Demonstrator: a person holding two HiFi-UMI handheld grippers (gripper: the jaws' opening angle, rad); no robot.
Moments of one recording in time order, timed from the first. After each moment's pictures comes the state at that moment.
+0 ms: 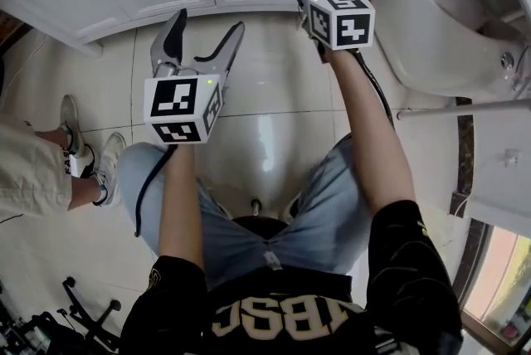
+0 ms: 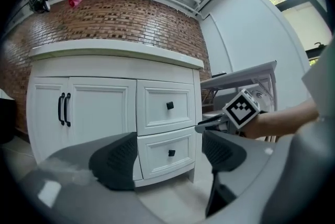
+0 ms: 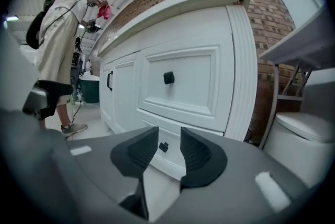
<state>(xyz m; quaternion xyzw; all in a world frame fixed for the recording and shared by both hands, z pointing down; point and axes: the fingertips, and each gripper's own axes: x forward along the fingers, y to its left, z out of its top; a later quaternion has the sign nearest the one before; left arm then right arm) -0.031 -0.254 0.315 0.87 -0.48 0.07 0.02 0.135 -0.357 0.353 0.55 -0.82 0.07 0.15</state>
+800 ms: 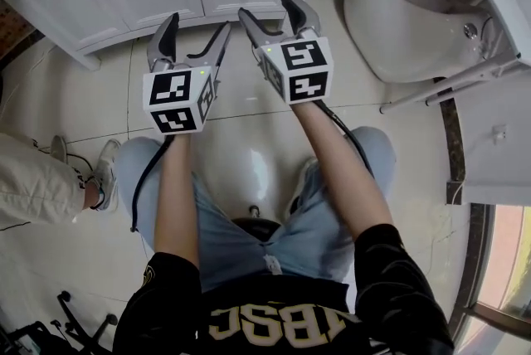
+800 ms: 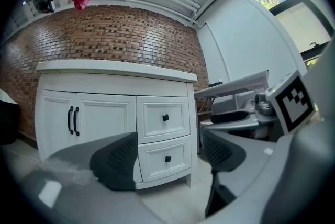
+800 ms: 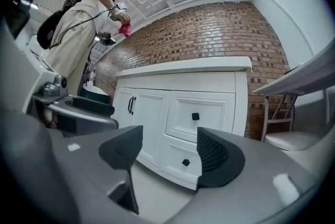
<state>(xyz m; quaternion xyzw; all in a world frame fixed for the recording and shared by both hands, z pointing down) -0.032 -0.201 0.283 0.87 -0.49 0.04 -0.01 0.064 -0.213 0.276 0.56 -0.82 -0.04 0.06</state>
